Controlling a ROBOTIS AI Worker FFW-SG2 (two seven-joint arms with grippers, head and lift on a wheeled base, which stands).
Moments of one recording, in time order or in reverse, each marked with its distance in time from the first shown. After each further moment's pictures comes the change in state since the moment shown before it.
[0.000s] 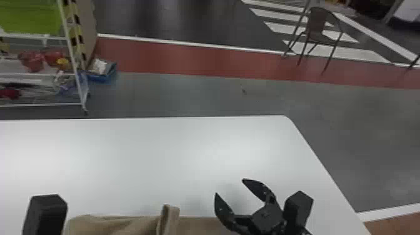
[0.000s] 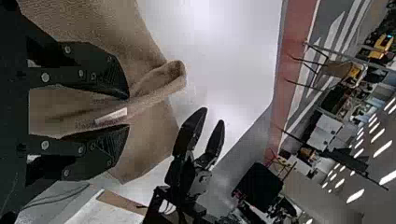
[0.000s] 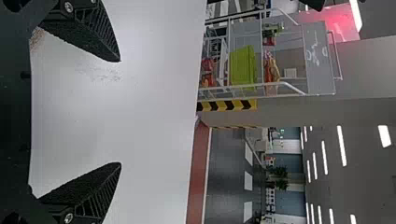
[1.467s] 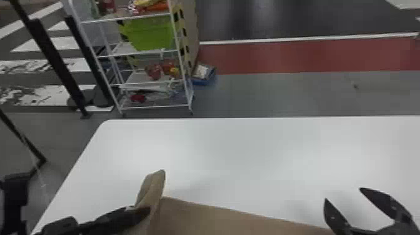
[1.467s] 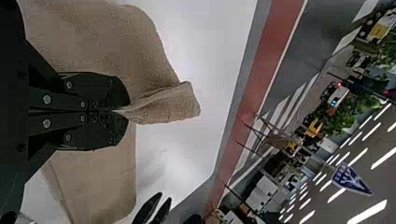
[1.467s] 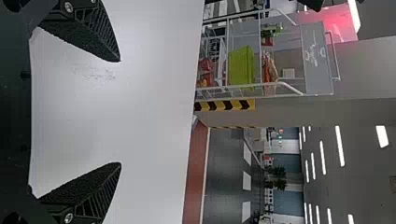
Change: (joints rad) left arm -0.083 0.000 0.723 0.009 0.144 0.144 -0.363; right arm -0.007 0.000 0.000 -0.009 0.001 0.010 -0.001
